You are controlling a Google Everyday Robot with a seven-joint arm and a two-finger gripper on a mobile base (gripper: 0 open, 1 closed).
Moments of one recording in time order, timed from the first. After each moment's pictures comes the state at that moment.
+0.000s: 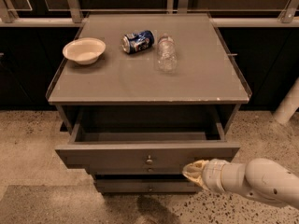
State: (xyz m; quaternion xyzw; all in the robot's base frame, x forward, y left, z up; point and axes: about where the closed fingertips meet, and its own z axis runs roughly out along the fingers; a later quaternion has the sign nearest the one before) arm 0.452 -0.156 0.574 -0.51 0.75 0.12 0.39
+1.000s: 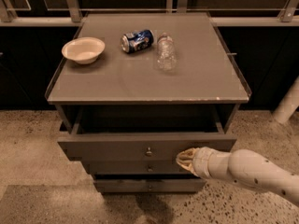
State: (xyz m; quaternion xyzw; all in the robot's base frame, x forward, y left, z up) arm 0.505 -0.144 0.572 -0.56 0.72 0.05 0.42
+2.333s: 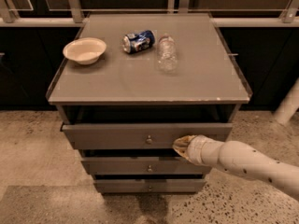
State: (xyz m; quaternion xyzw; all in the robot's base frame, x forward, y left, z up) arm 0.556 -0.136 0.587 -0.57 0.69 -0.01 0.45
